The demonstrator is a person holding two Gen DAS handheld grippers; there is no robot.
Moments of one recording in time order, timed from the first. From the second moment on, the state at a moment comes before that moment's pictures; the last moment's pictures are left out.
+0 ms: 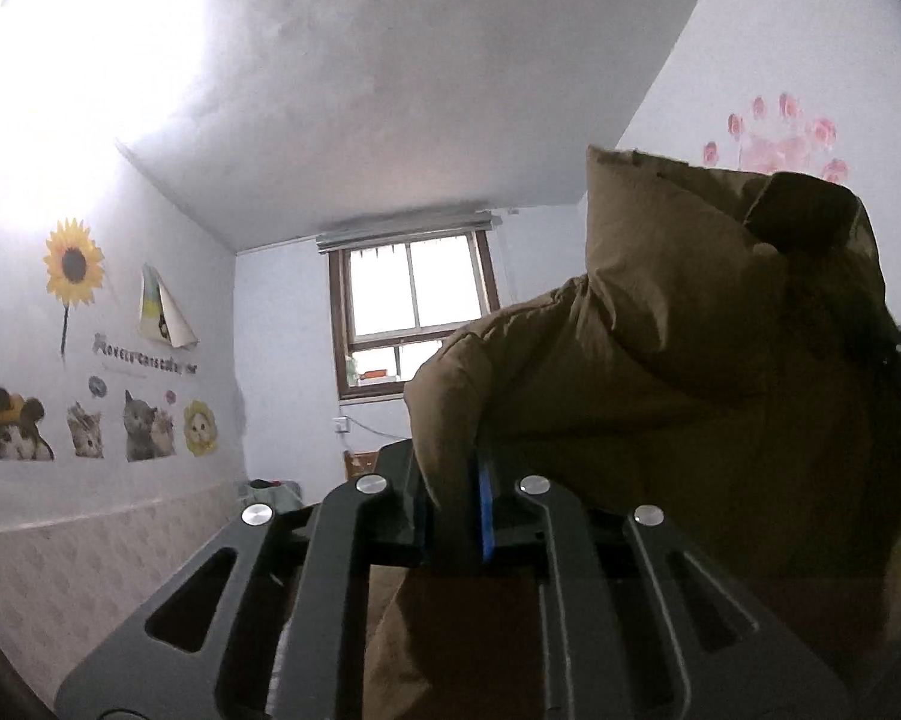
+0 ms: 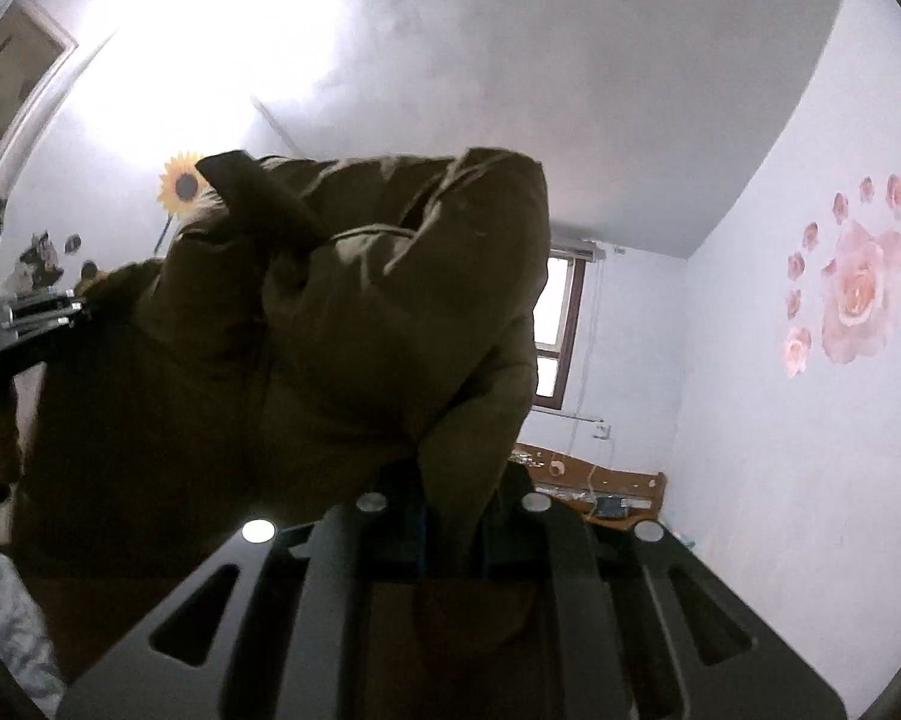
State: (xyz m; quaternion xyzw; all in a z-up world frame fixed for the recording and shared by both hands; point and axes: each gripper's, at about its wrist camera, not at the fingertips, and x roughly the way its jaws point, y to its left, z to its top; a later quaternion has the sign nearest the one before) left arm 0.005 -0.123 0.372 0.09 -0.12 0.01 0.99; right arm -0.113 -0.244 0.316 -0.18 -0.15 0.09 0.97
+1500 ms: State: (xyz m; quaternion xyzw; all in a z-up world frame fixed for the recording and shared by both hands) left arm 0.145 -0.174 -0.073 0.03 0.33 -0.01 0.94; right arm 0.096 -0.415 -0.051 -0.09 0.22 -0.10 0.97
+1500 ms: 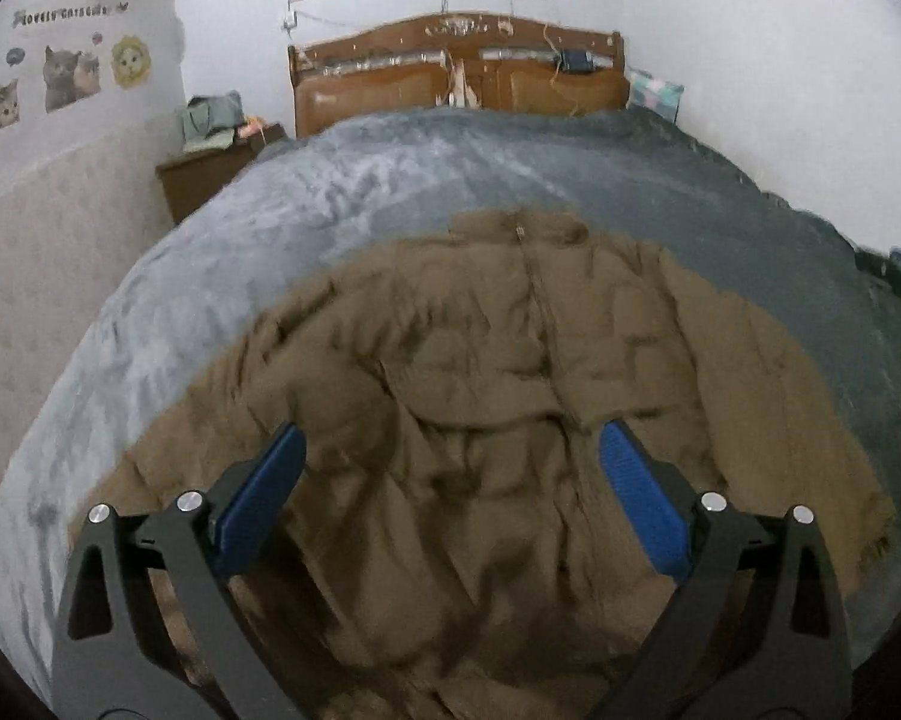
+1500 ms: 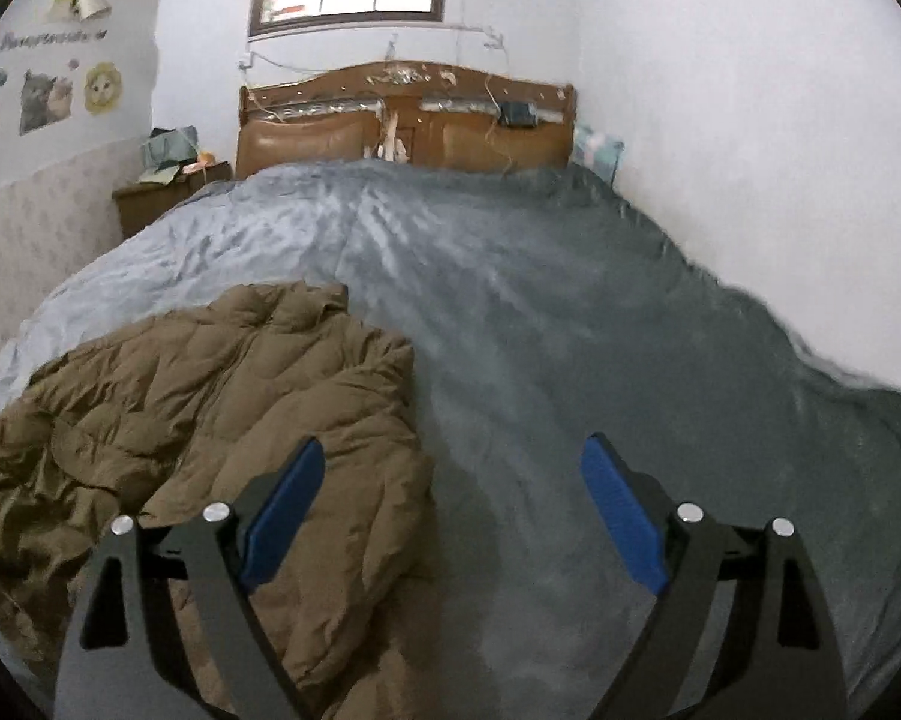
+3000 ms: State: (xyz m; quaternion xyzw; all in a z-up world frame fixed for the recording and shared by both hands) left arm 0.137 -0.205 -0.057 -0.09 0.31 -0.02 0.95; right arm 0.058 -0.457 -0.060 0.01 0.25 -0.07 0.97
